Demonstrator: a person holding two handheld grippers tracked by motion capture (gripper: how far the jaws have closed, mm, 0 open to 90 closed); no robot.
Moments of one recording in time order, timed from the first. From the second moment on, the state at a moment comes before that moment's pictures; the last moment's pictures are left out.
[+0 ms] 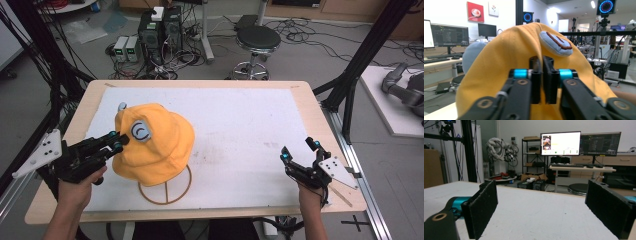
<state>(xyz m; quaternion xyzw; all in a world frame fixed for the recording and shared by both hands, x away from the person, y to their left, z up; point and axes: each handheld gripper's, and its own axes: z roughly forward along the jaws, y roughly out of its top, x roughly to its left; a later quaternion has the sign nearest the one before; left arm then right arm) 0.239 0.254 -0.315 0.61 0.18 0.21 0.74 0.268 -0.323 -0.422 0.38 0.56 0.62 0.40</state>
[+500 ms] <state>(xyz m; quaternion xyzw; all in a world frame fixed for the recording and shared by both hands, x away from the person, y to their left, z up) 0.241 0.255 -0.319 0.62 0.19 0.23 0.72 0.267 -0.322 -0.421 0.38 0.56 0.62 0.40</state>
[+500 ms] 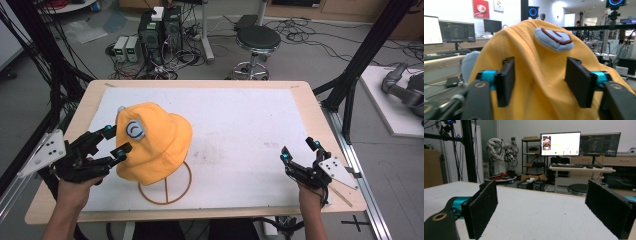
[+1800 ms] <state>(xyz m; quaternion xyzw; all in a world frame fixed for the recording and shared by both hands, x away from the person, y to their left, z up) 0.251 0.323 -0.392 0.49 0.43 0.47 0.60 0.274 -0.318 -0.421 0.38 0.55 0.63 0.40</state>
